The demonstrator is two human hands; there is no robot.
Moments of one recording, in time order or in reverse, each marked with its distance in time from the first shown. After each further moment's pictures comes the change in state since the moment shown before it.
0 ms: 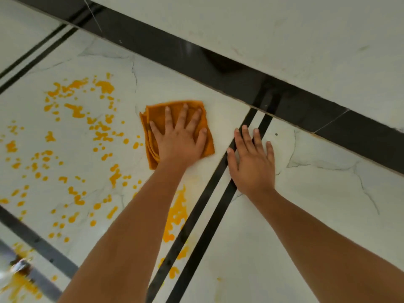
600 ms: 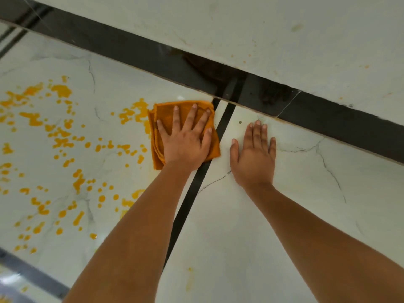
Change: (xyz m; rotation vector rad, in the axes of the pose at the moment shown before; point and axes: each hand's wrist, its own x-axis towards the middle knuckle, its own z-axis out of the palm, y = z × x) left_hand -0.013 0.084 0.016 0.050 0.002 0.152; right_hand -0.016 0.059 -0.007 0.048 -0.036 0.290
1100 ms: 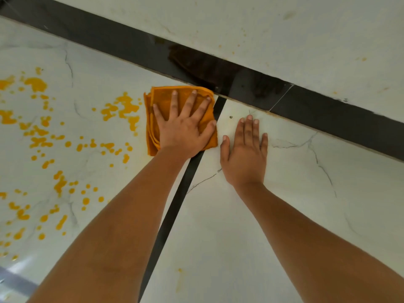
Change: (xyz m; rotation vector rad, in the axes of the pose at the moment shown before) left_hand 0.024 0.009 0.001 0.045 -0.001 0.103; right_hand 0.000 0.000 0.005 0.013 0.049 -0.005
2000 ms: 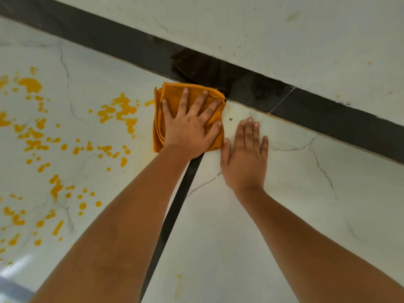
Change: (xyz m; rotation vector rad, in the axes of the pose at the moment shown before) left_hand 0.007 0.011 -0.003 -0.040 -0.004 0.116; right_hand 0.000 0.001 0.001 0.022 0.015 0.006
